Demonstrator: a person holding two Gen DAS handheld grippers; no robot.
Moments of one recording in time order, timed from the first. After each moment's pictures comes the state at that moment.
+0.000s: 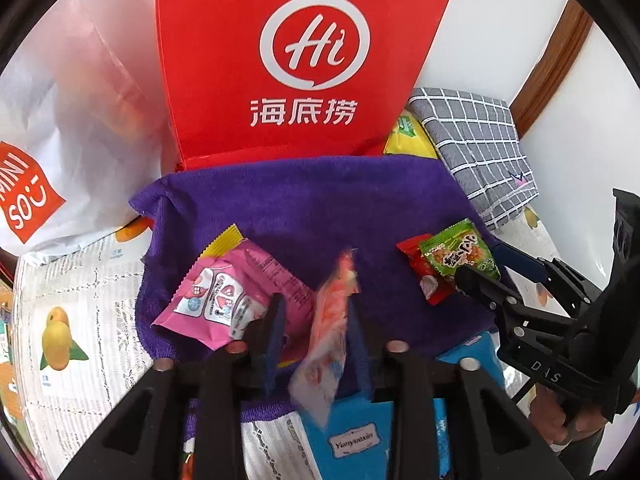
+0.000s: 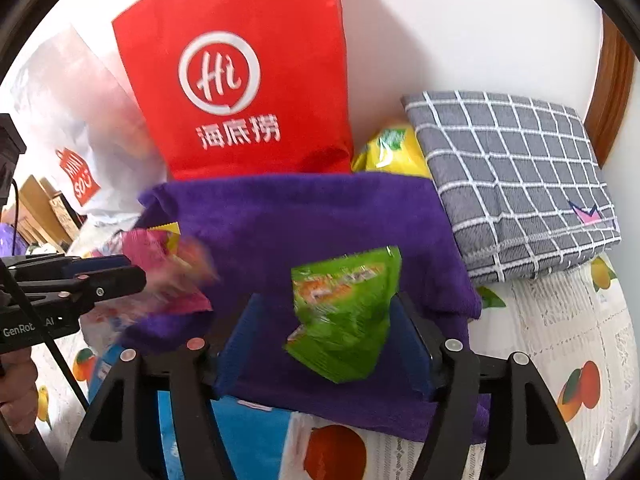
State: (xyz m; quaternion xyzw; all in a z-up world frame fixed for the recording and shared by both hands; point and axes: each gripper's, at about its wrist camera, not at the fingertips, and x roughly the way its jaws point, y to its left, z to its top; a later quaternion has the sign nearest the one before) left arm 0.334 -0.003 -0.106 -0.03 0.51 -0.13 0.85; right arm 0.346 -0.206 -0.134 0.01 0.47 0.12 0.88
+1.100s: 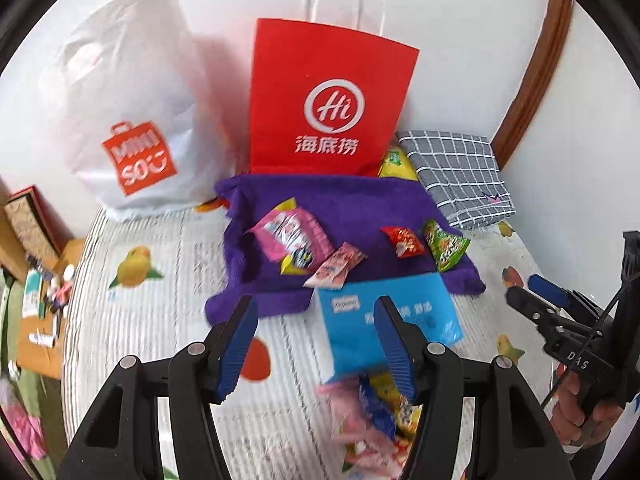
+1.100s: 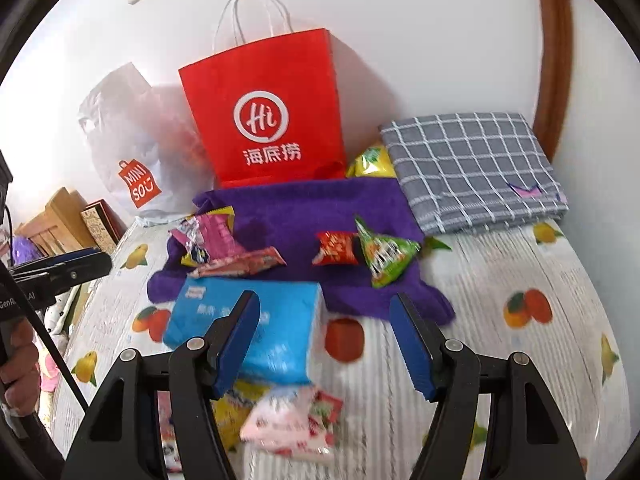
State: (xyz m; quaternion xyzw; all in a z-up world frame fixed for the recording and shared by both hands) left arm 0.198 0.038 -0.033 -0.05 0.45 -0.08 0.89; right arm 0.214 -0.237 -0.064 0.04 0.44 0.10 0.89
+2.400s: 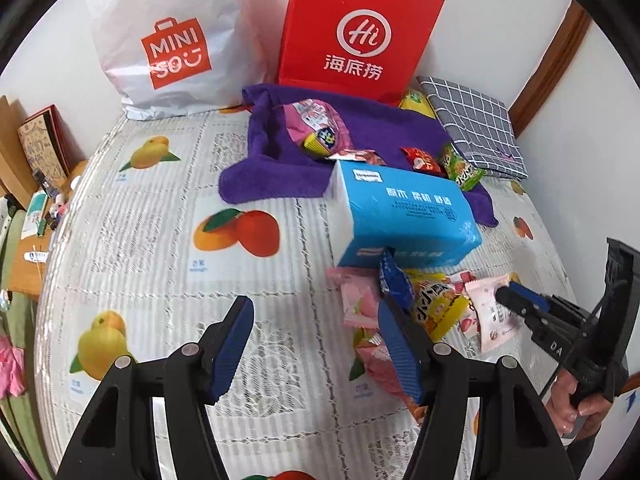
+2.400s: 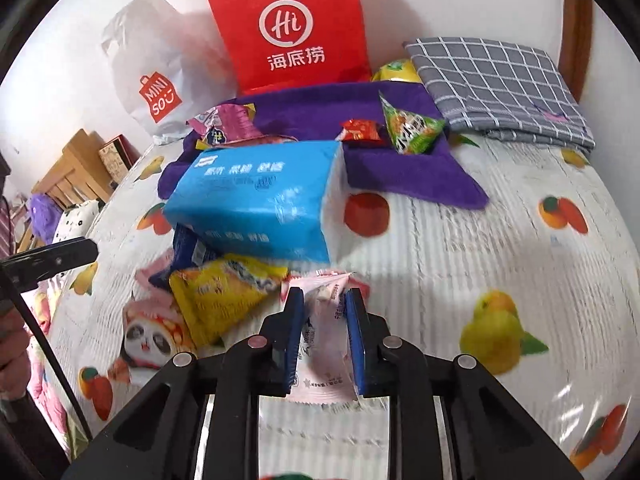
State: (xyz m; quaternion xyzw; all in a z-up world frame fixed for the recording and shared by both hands) left arm 0.130 0.043 -0.089 -0.09 0.51 -0.05 0.85; right arm 0.157 -0.235 -0.130 0.03 0.52 0.16 0.84
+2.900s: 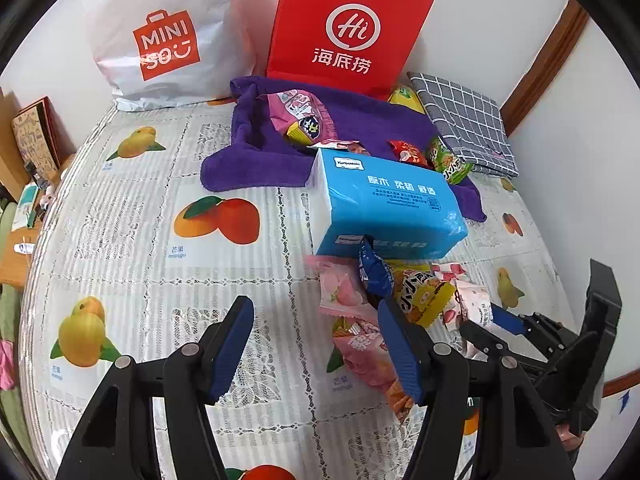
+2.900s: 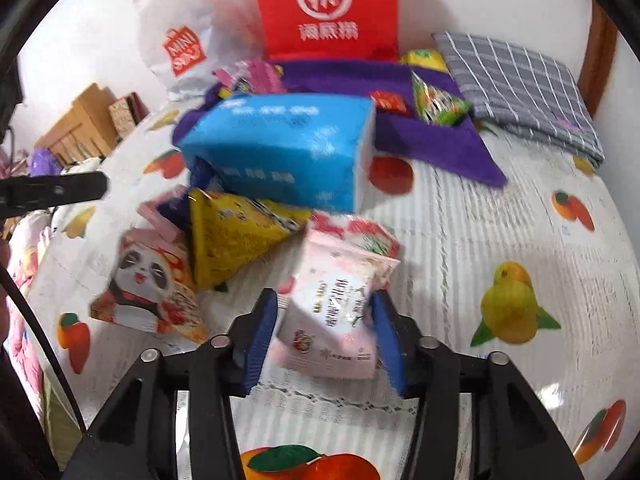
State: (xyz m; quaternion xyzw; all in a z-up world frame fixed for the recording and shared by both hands) left arm 0.121 0.033 -0.093 -0.10 0.51 -0.07 0.85; right arm 0.133 -0.220 -0.151 -0.03 0.52 0.17 0.84
